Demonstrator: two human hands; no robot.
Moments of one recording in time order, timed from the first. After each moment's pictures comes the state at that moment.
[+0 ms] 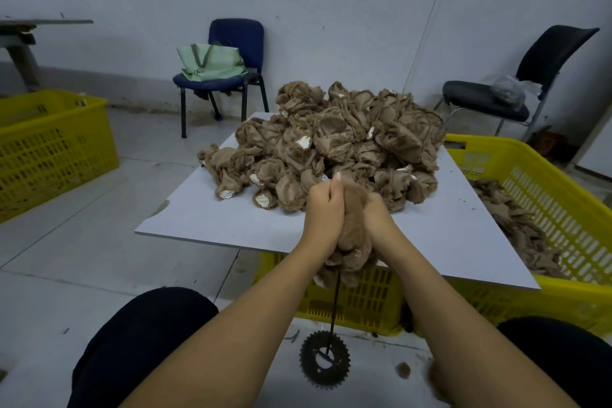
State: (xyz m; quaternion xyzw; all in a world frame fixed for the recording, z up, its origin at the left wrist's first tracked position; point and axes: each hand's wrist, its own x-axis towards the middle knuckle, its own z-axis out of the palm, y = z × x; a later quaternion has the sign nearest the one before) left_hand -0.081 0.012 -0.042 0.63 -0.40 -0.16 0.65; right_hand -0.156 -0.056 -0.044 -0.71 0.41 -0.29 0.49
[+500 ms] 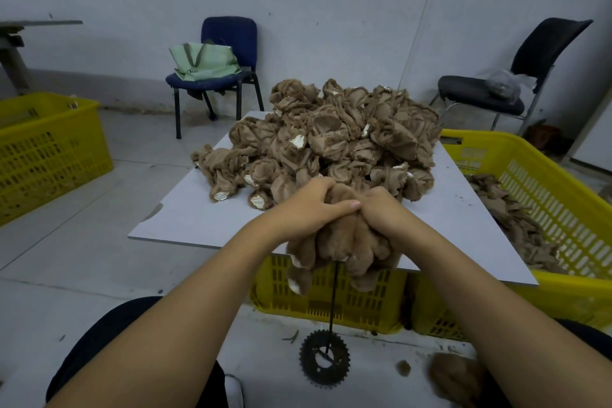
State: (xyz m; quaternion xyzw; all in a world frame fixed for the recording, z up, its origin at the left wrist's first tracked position) left_hand -0.042 0.037 0.006 0.66 -0.61 -0.27 0.34; right_hand -0.182 -0.047 0.000 -0.74 0.41 -0.19 0.50
